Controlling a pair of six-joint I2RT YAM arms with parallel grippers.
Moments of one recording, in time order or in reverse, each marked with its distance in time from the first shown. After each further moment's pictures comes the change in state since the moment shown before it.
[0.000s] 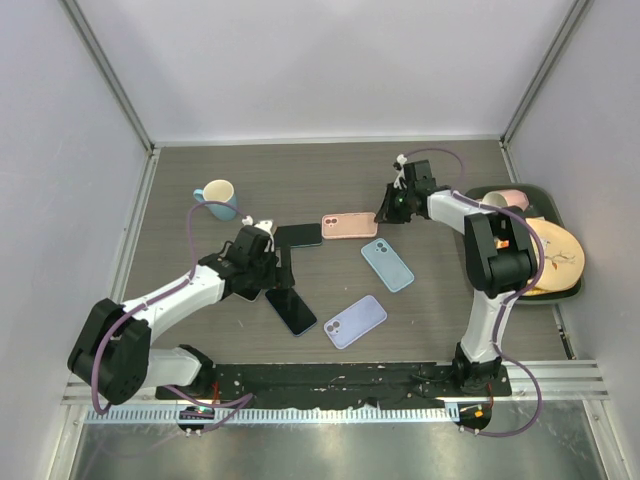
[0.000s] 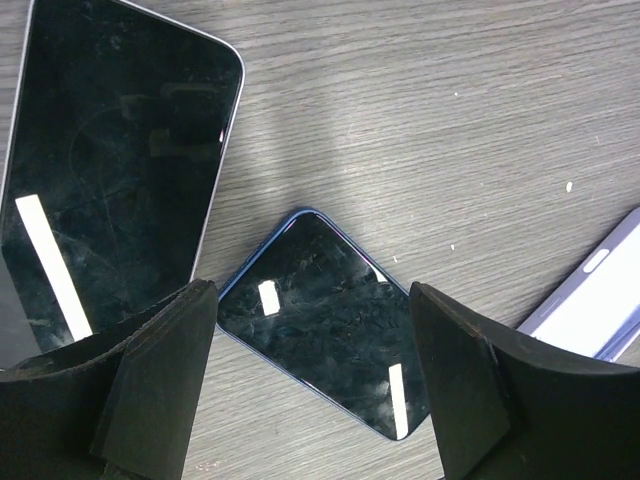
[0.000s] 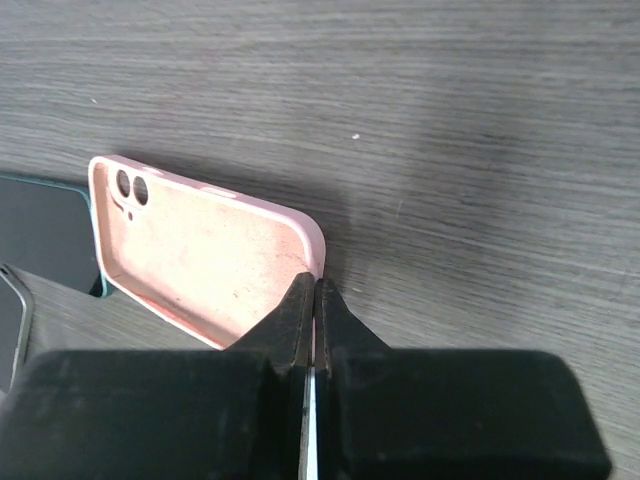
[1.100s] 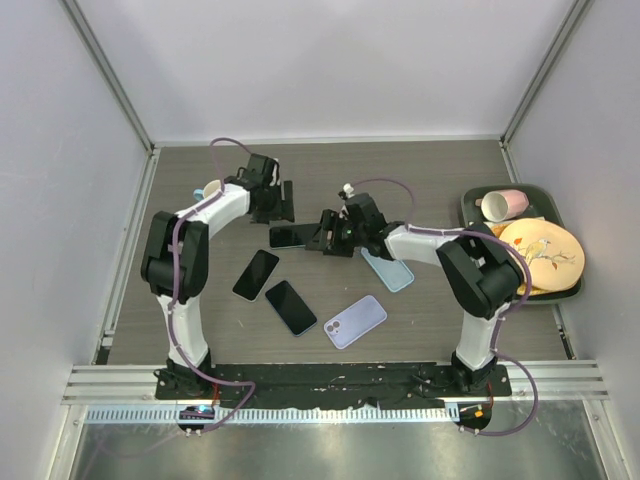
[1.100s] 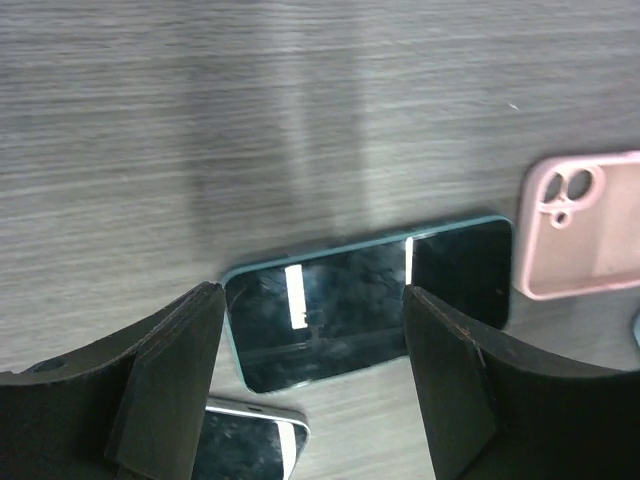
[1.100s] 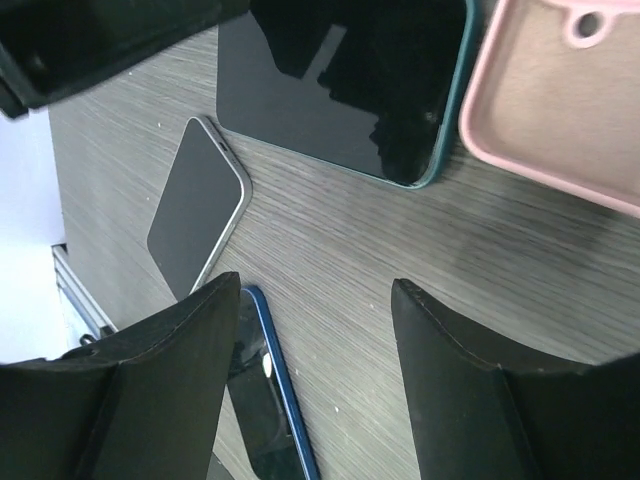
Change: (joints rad) left arm 0.193 0.657 0.753 -0.156 0.031 0.149; right arm 0.373 -0.103 -0.214 0.309 -0.006 0.367
